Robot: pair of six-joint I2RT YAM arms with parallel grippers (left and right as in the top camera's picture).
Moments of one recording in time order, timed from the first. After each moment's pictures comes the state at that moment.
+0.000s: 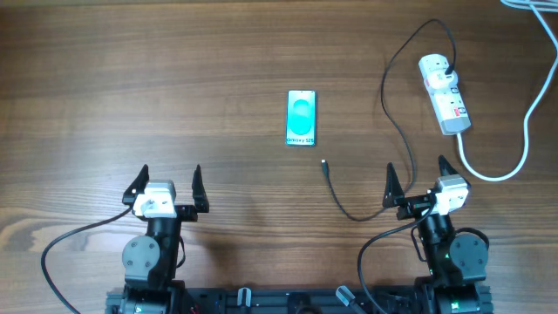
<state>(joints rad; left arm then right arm) -0.10 0.01 0.01 -0.07 -0.08 -0.02 0.09 0.01 0.01 0.00 -0.07 0.02</state>
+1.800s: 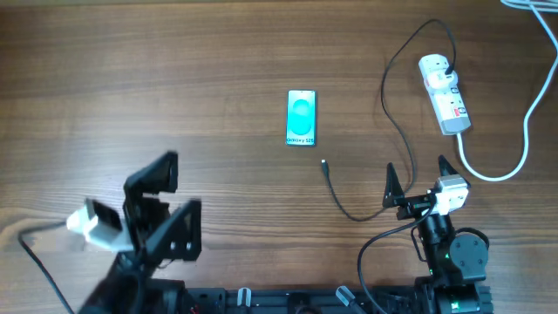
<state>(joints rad) -0.10 0.20 0.30 0.61 0.47 -0.97 0.09 0.01 0.01 0.00 -0.07 0.02</state>
